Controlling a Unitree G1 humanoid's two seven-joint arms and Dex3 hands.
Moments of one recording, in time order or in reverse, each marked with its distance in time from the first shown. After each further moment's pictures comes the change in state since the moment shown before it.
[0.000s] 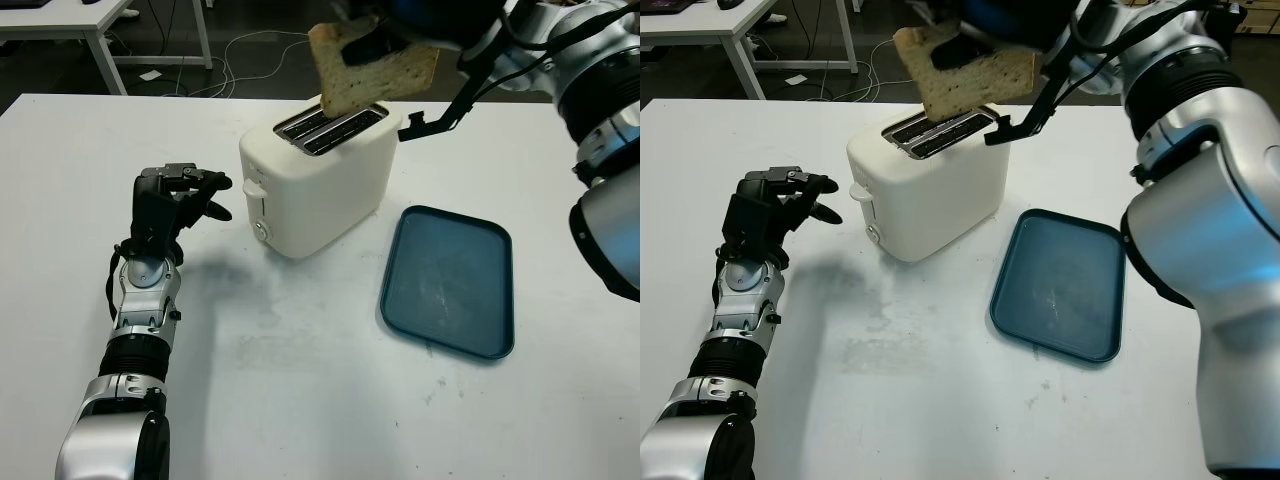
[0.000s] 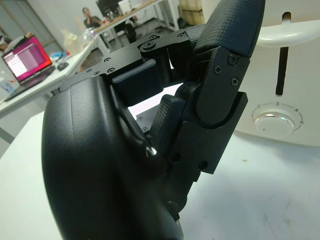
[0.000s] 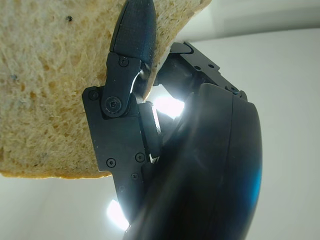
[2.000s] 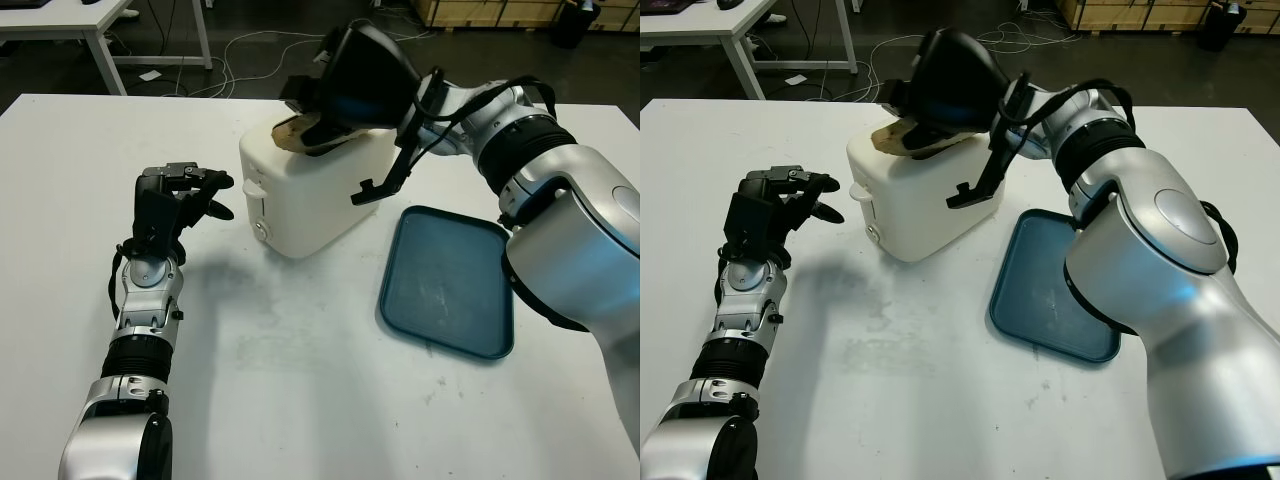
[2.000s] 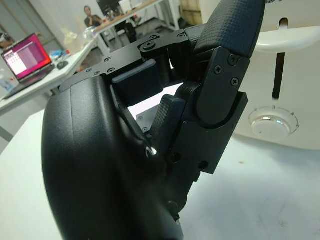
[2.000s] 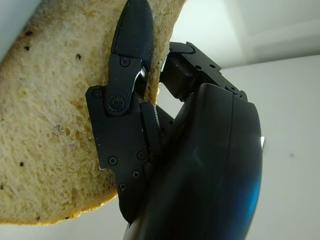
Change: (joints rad) left arm 0.006 -0.014 0.000 -0.029 0.002 0.025 0.010; right arm 0.120 0.126 0.084 0.028 0.061 0.114 0.167
